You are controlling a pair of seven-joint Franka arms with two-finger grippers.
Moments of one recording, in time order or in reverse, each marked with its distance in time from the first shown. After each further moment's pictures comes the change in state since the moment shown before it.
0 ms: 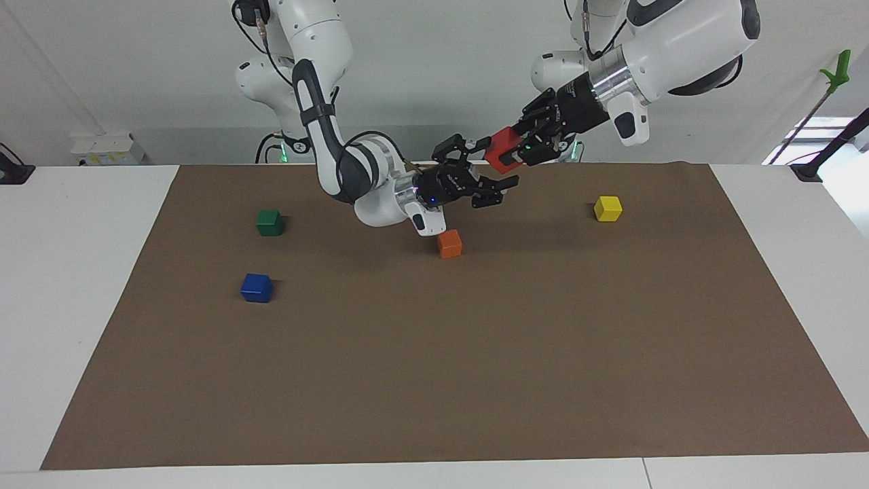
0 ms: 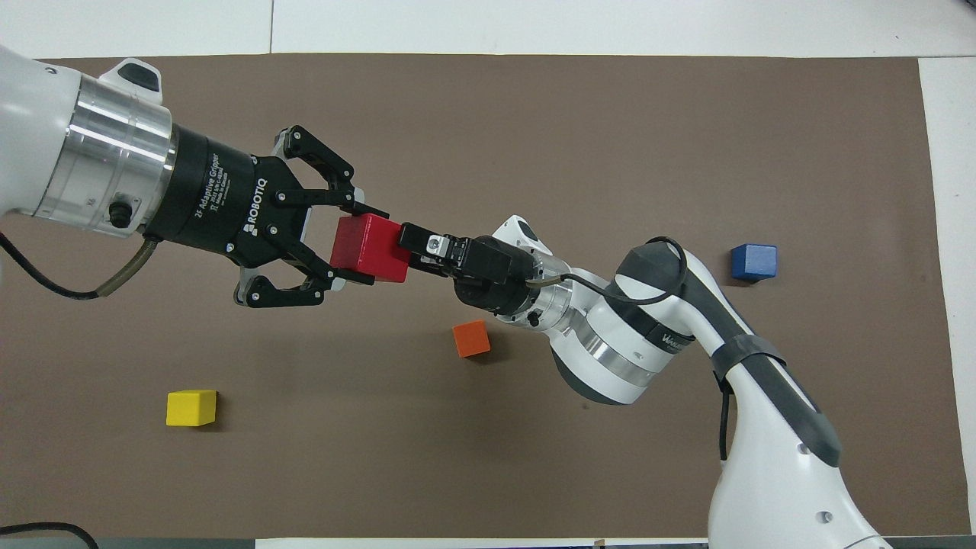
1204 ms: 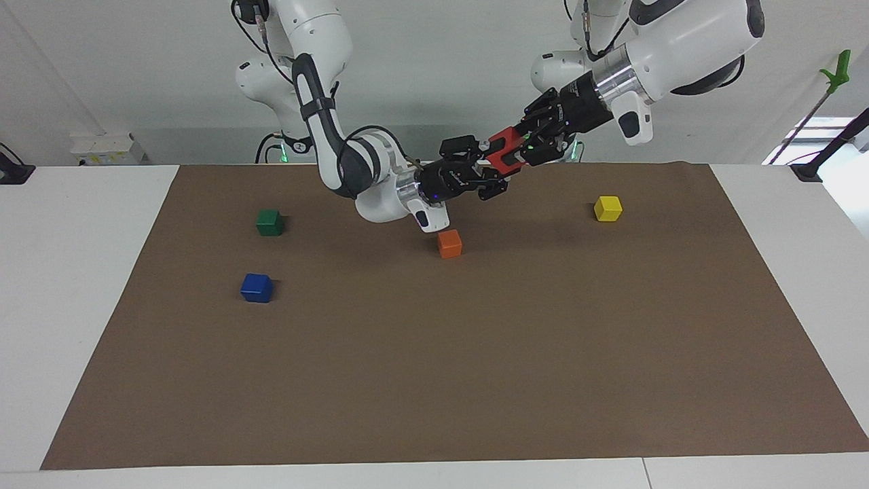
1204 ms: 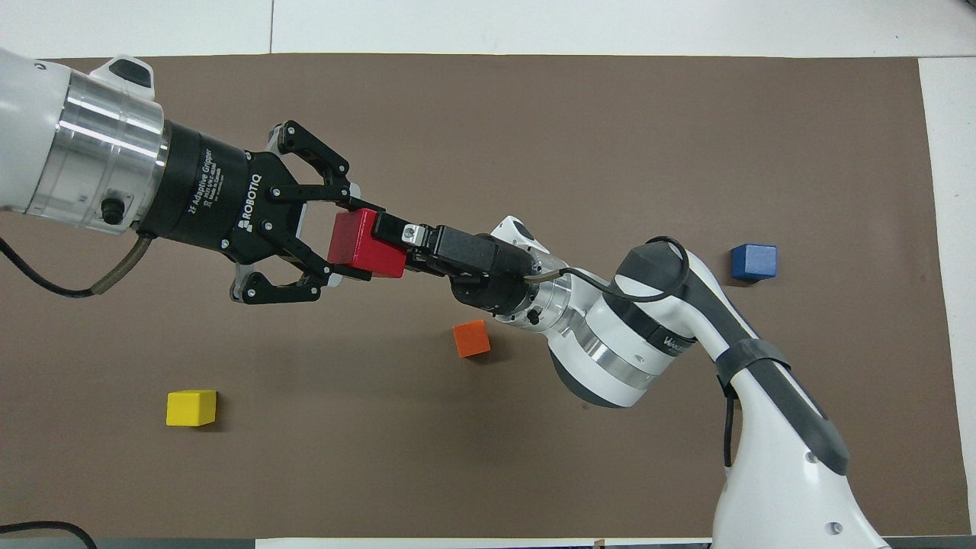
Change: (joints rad) left arm 0.002 0.000 0.004 0.004 -0.004 0.004 -0.002; right arm 0.000 -0.017 0.007 0.008 0.008 0.035 0.066
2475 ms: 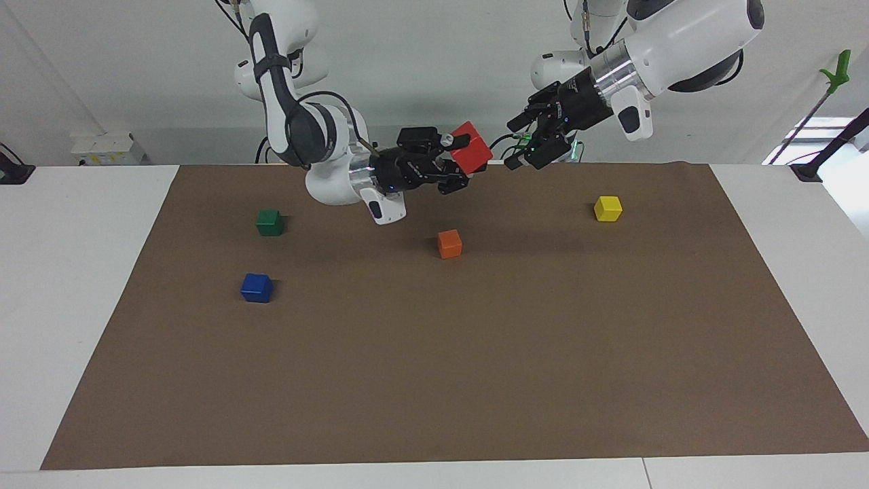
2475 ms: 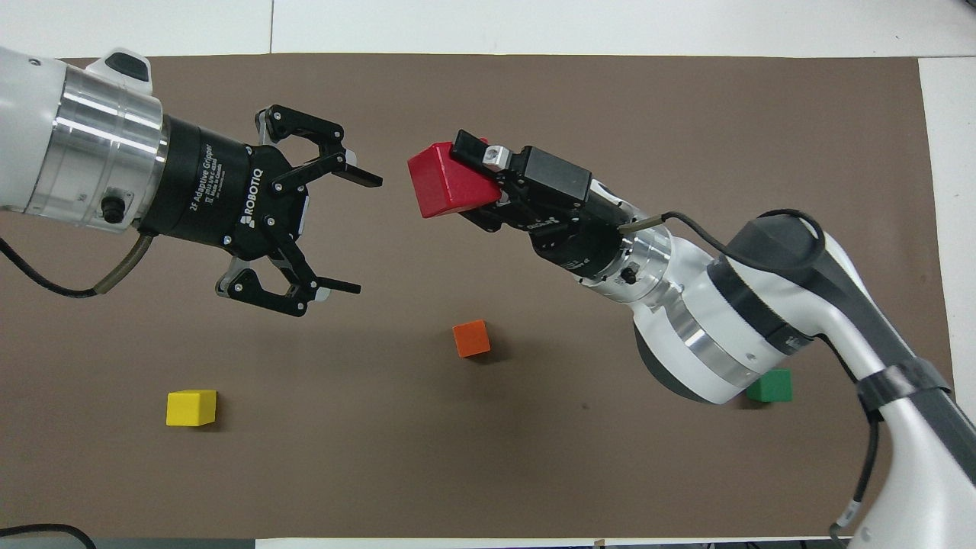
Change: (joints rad) left arm -0.001 -0.002 -0.008 0.007 0.005 0.023 -0.002; right arm -0.136 -0.190 -0.003 -0.011 -0.139 0.249 0.269
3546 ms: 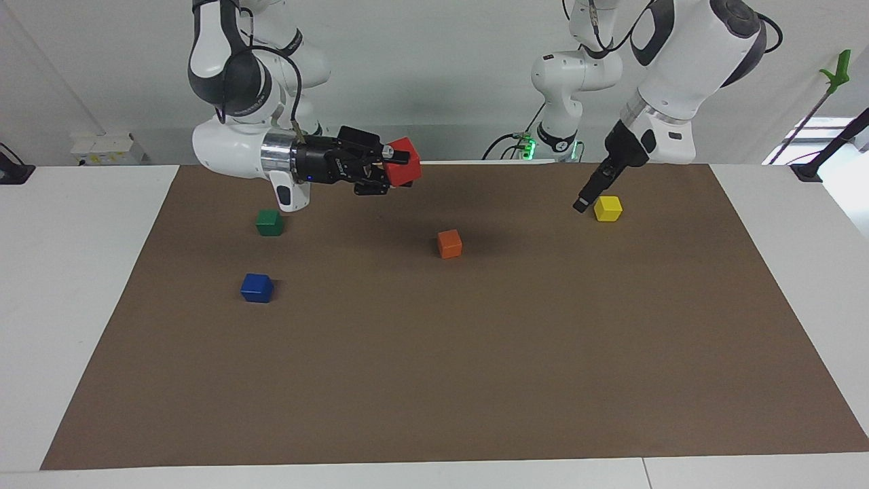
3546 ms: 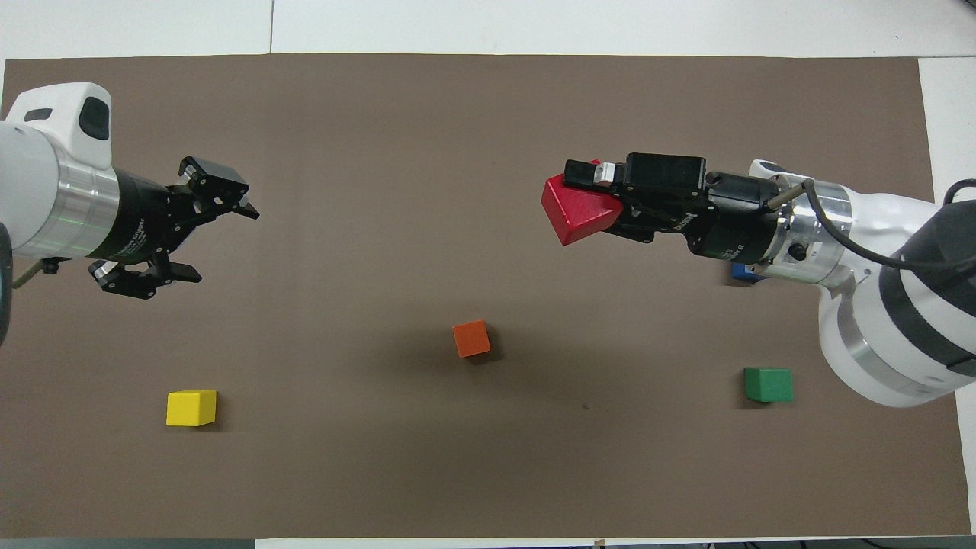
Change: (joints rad) left arm 0.095 -0.117 0.013 -0.260 0.538 0.132 0.770; right arm -0.233 -0.156 -0.005 -0.020 -0.800 0.114 0.394
